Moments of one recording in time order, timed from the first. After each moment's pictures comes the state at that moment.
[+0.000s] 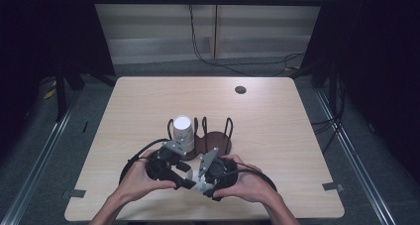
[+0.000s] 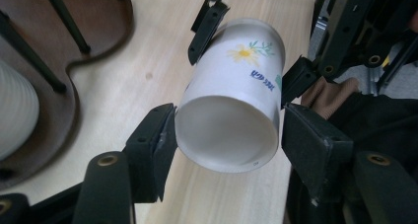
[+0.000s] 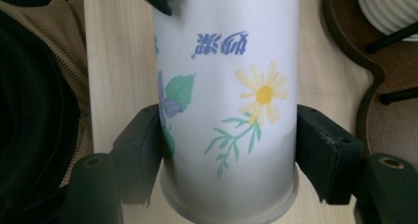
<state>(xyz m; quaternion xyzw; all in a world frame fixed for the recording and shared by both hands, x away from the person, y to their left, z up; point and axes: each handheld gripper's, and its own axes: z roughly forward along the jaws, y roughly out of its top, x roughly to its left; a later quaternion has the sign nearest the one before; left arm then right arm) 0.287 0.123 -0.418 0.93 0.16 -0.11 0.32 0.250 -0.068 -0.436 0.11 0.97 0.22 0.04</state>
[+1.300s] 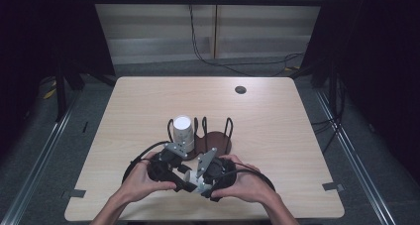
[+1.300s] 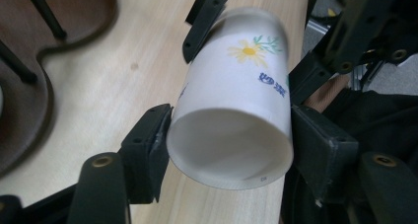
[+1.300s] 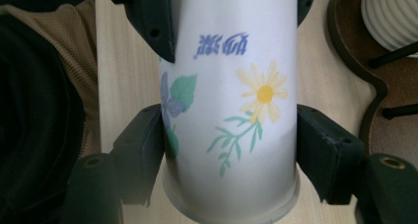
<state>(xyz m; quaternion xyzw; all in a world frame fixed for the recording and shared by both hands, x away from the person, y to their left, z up) 0.289 0.122 -0.427 0.92 0.14 -0.12 0.34 0.249 -0.065 -0.433 0.10 0.97 0.23 0.04</state>
